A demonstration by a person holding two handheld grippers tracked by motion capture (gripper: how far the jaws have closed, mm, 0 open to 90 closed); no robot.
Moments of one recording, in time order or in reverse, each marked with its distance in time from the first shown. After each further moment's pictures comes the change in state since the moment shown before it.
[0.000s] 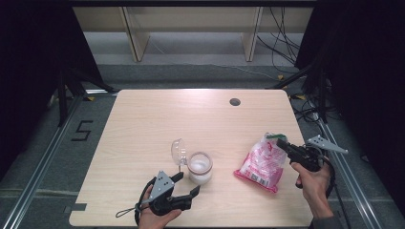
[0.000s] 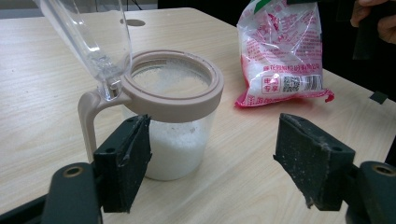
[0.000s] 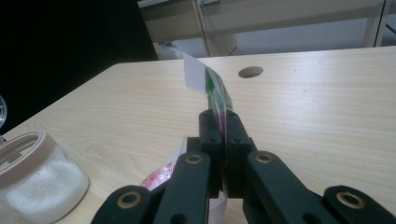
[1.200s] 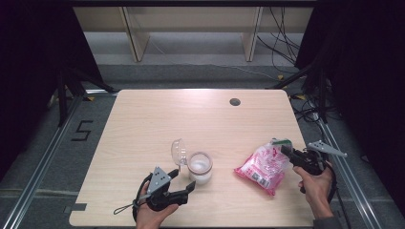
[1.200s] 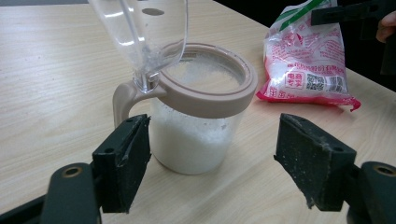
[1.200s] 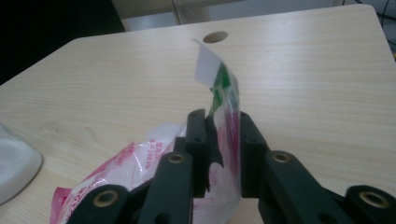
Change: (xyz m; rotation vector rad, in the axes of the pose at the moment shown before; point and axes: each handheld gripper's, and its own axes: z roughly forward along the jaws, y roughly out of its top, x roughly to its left) left arm 0.014 0.003 0.002 0.024 0.051 -0.031; right arm -0.017 -0.020 -0.002 0.099 -0.122 0.033
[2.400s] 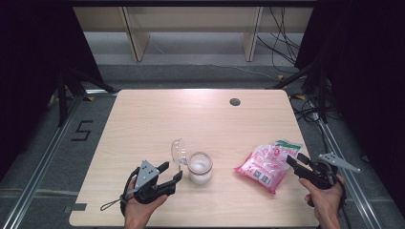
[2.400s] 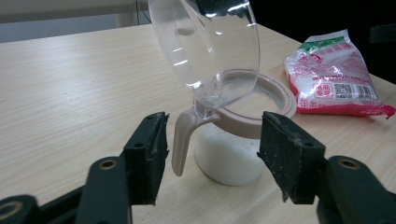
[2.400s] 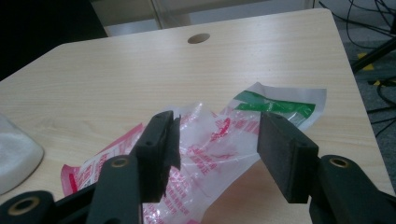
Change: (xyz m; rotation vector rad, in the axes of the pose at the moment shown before) left arm 0.023 0.017 -0.021 -0.036 0.080 0.065; right arm 0.011 -0.016 -0.039 -0.037 -0.082 0.018
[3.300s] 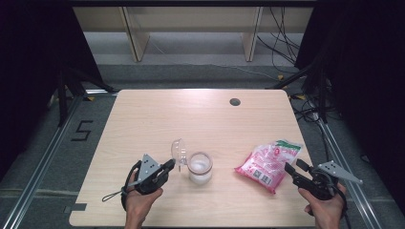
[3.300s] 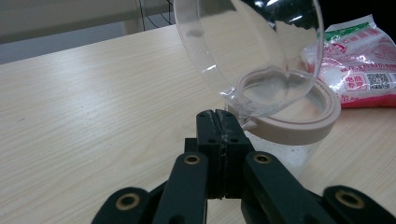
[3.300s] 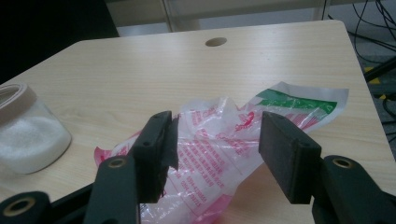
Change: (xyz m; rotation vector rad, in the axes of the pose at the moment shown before) left arm 0.015 0.002 0.018 0.005 0.040 0.060; right arm 0.021 -0.008 -0.023 -0.005 0.015 -0.069
